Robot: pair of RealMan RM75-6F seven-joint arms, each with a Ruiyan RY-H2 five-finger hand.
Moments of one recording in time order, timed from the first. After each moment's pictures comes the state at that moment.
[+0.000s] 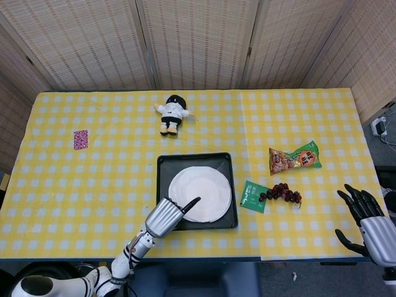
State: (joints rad) left arm -0.63 -1.96 0.01 -1.09 1.72 1.42 0.35; right arm 0.02 -0.96 -0.06 -1.67 -1.69 1.54 0.19
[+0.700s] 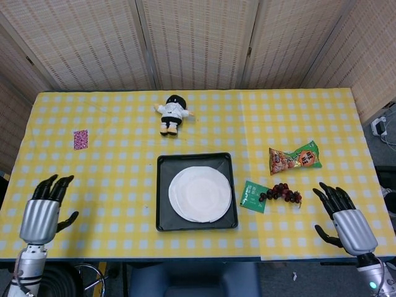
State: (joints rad) left arm -0.22 -1.26 0.04 -1.66 1.47 1.69 0.30; right arm 0.09 -1.08 -0.02 -1.67 -1.63 1.40 0.03
